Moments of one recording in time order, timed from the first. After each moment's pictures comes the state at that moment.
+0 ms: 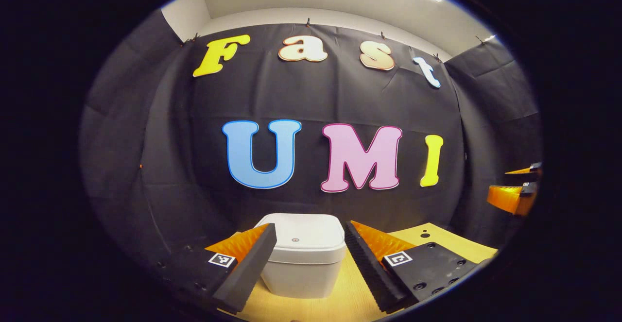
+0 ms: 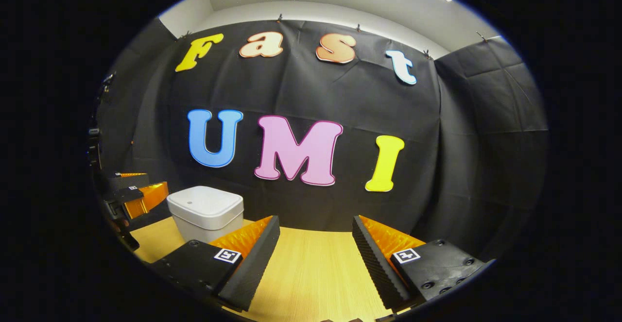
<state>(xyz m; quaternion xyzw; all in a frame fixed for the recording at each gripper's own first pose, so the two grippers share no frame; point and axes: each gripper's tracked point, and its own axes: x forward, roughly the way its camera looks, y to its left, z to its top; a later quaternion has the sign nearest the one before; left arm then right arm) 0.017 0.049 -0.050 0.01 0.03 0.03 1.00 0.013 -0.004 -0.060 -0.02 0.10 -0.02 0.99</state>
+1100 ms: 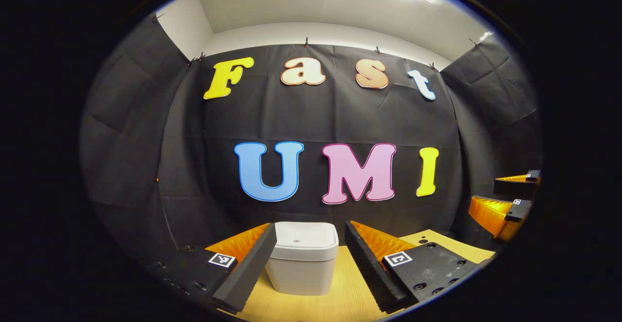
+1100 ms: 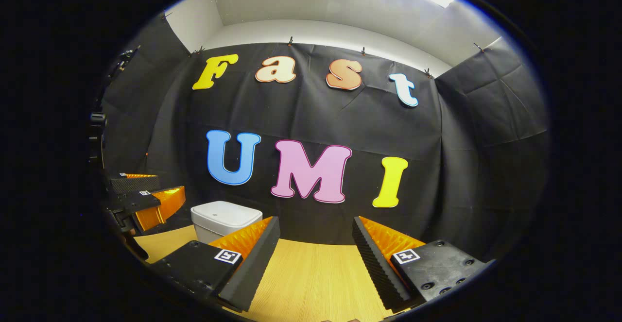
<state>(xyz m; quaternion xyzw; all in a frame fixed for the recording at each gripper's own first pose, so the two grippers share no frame) -0.034 0.033 -0.019 0.03 -0.02 0.05 1.00 -0.030 0.029 -0.031 -0.02 0.05 0.00 1.00</state>
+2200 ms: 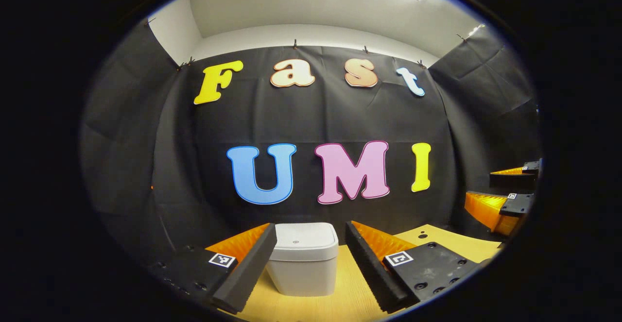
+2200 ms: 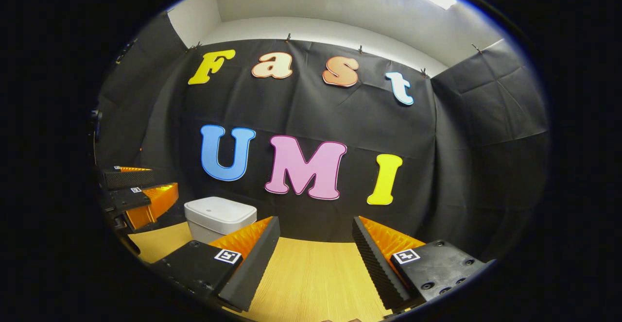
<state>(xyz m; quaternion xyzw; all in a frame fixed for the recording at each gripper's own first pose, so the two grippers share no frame) -0.032 0.032 -0.025 0.05 -0.02 0.02 1.00 -0.029 0.026 -0.039 -0.03 0.05 -0.02 1.00</state>
